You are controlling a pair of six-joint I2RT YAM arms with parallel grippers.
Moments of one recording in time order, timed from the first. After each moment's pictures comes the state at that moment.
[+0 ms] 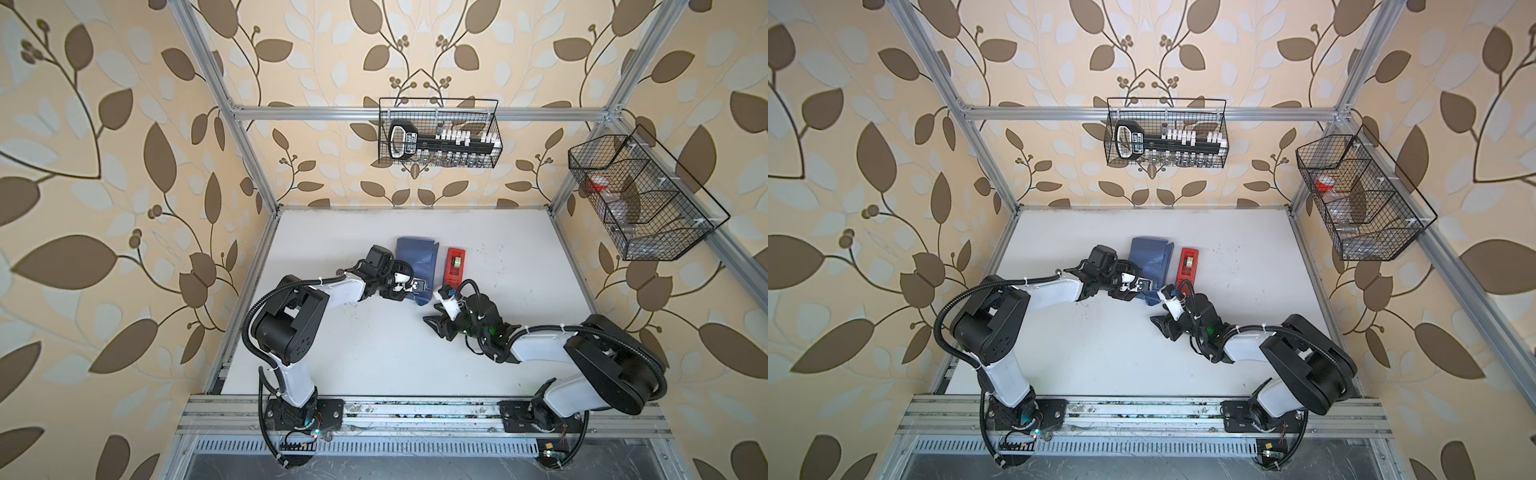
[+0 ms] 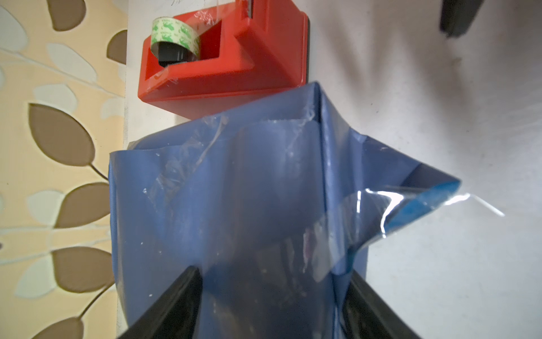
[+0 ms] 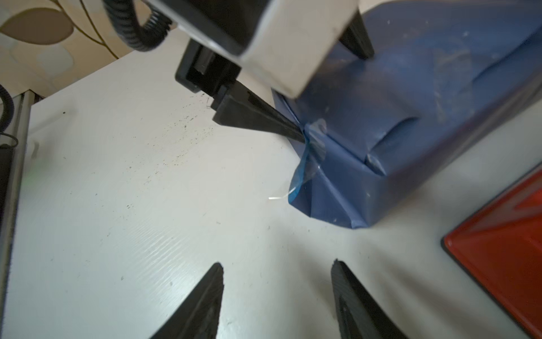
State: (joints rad) left arm -0.49 1.79 0.98 0.01 0.35 1.24; right arm 0.67 1.53 0.38 0.66 -0.19 0.04
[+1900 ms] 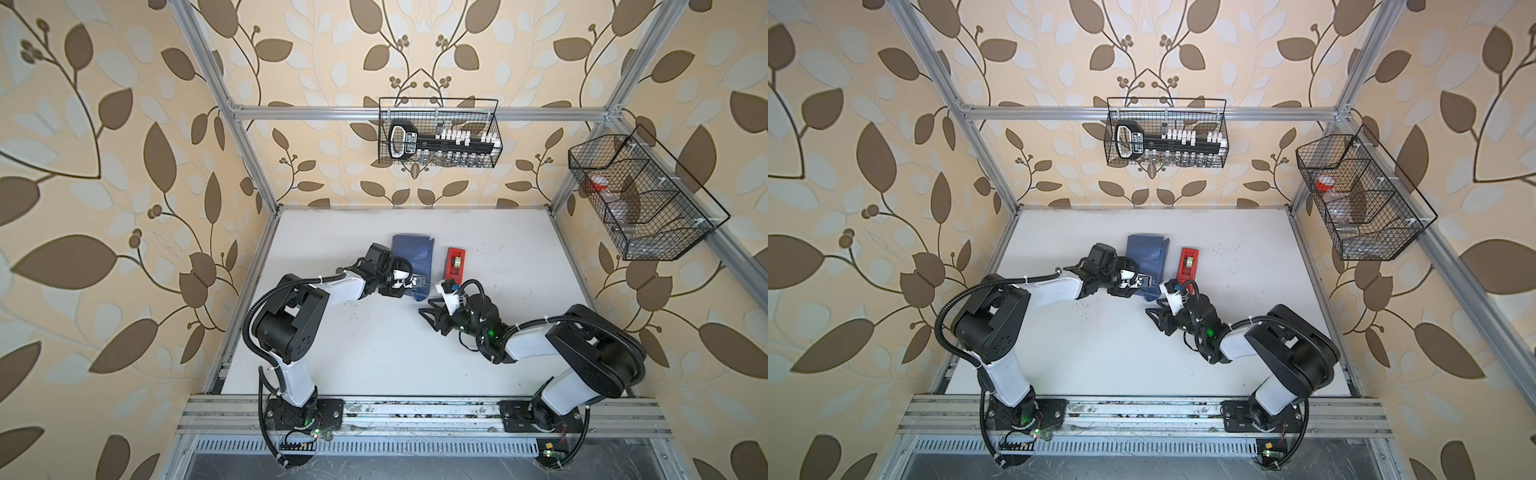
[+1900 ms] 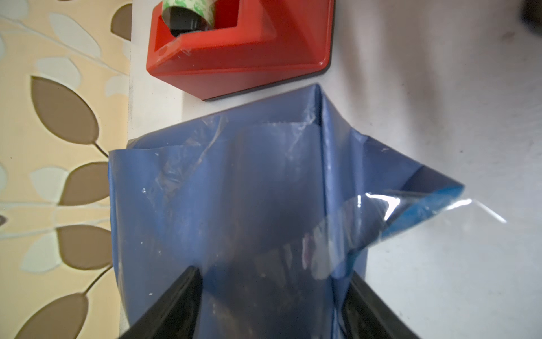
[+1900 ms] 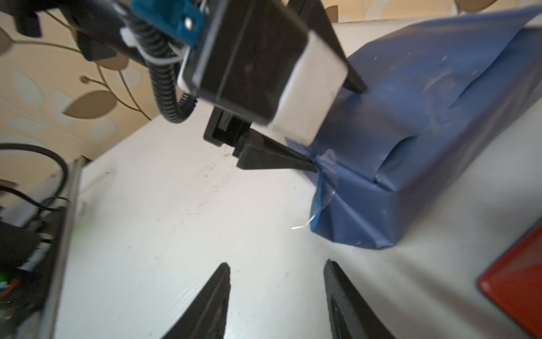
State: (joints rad) left arm -0.48 1.79 1.01 0.00 0.31 1.20; right arm 0.65 1.65 0.35 0.95 -0.29 0.32
